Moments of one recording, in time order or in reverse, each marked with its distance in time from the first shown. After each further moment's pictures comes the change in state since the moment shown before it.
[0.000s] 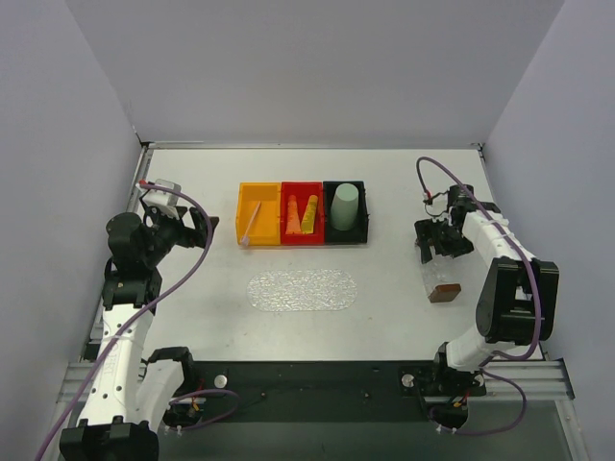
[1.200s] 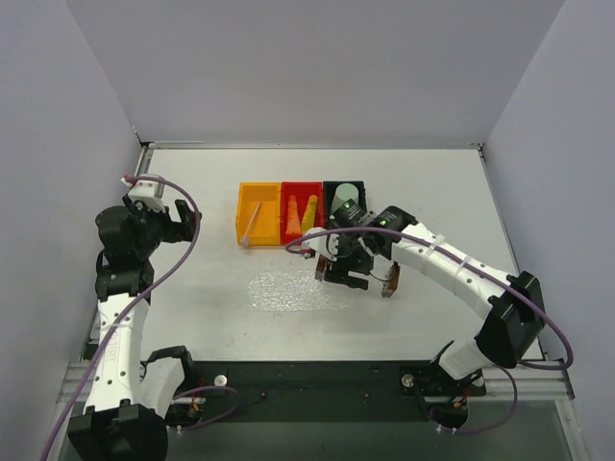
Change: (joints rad) left arm 0.088 0.061 0.041 -0.047 -0.049 0.022; right arm 0.813 -0.103 0.223 -0.271 -0.042 -0.396
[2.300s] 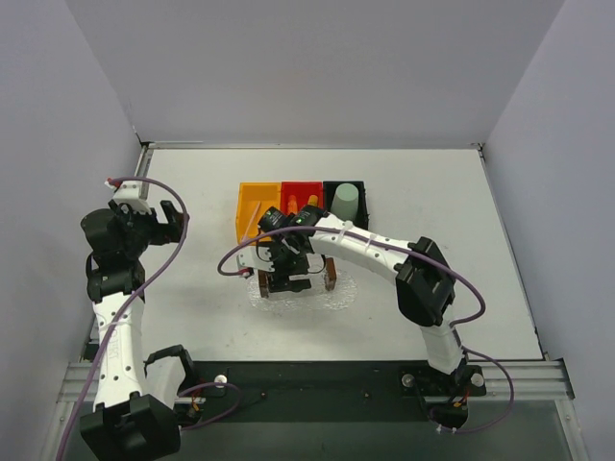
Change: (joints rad) left arm 0.156 0.017 0.004 -0.029 0.072 -0.001; right arm 0.242 0.523 0.418 0.014 -0.106 -0.186
